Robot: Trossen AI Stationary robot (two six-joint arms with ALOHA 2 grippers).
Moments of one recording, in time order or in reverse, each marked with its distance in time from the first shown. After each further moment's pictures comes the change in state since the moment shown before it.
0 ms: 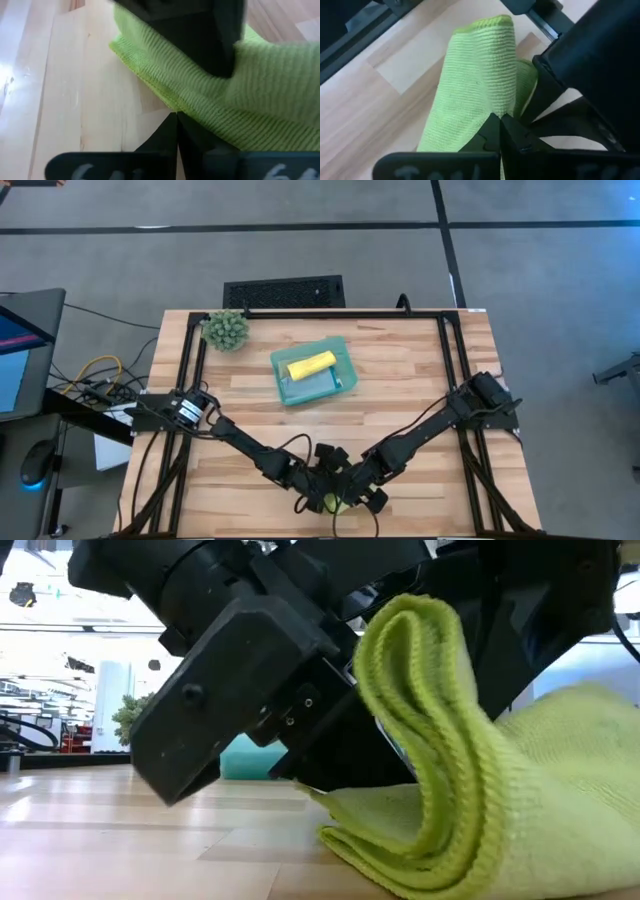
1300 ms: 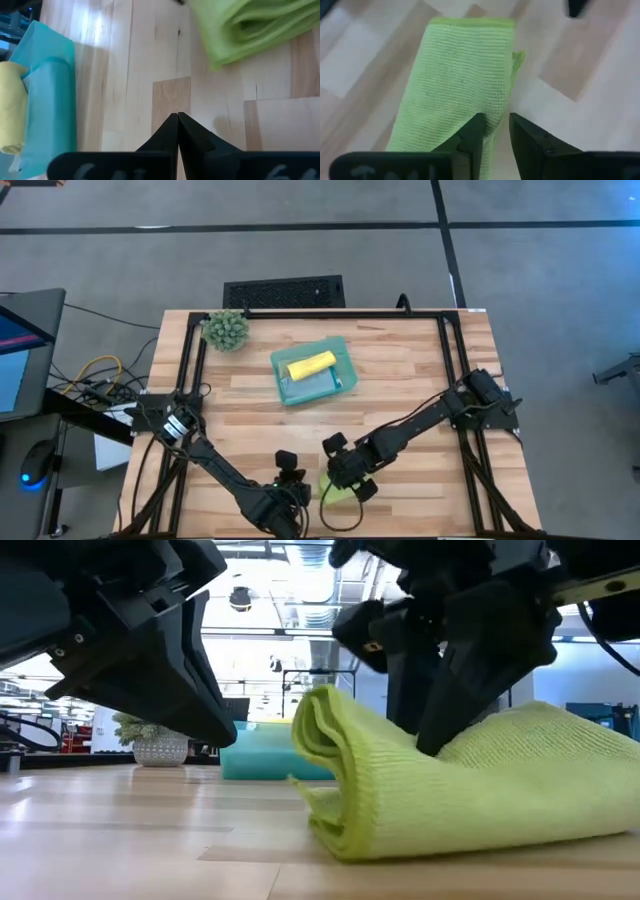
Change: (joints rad) left arm -0.236 -0.003 0.229 -0.901 -0.444 -0.491; right arm -0.075 0.012 -0.003 -0.004 0.024 0.114
